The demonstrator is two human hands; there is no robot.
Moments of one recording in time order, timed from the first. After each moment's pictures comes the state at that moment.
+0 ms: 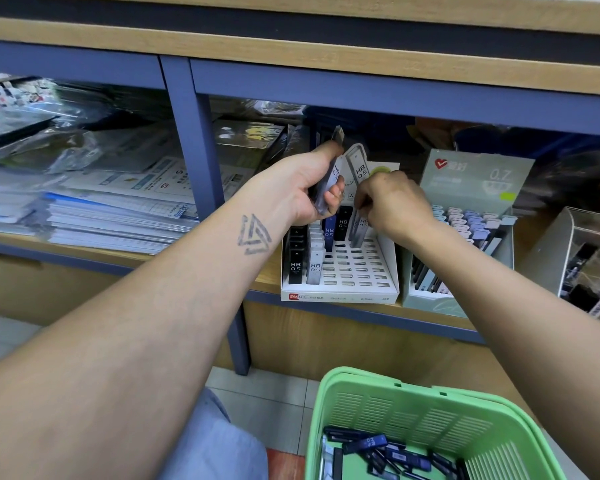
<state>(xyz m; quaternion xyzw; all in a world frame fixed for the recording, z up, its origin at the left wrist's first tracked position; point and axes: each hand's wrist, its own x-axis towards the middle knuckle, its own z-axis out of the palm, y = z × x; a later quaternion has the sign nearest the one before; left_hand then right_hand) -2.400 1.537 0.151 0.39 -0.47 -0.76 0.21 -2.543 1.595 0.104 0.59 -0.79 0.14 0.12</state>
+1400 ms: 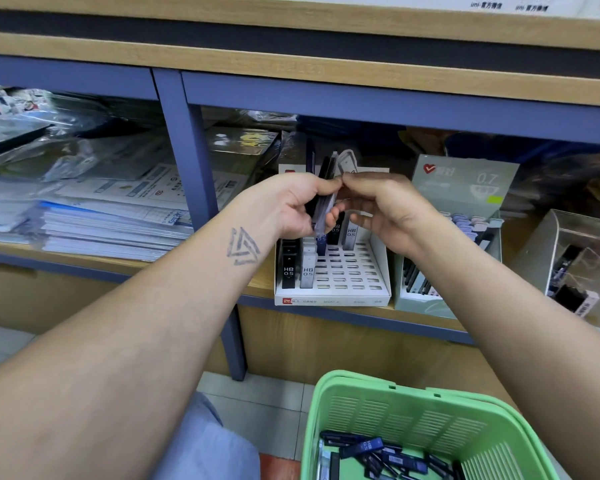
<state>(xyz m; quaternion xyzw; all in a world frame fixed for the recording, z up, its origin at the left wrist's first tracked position) -2.395 1.540 0.139 0.38 -0.48 -0.77 0.17 -2.528 1.615 0.119 0.37 -0.56 0.61 -0.42</state>
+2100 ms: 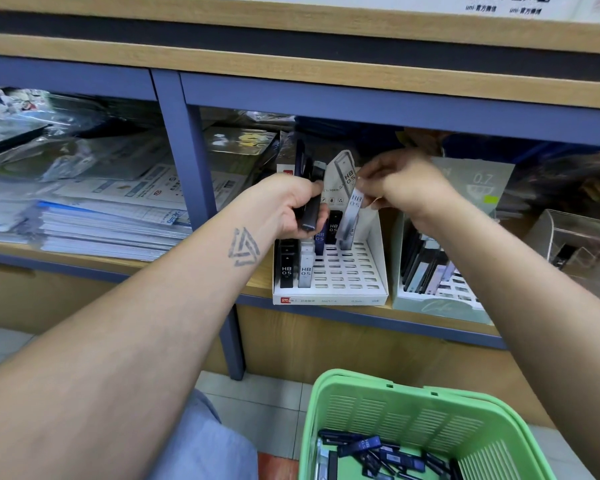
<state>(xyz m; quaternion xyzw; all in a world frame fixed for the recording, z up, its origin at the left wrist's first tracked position) -2.394 1.541 0.139 0.46 -0.48 -0.73 0.19 -2.551 1.617 0.142 0.48 -0.70 0.49 -0.21</state>
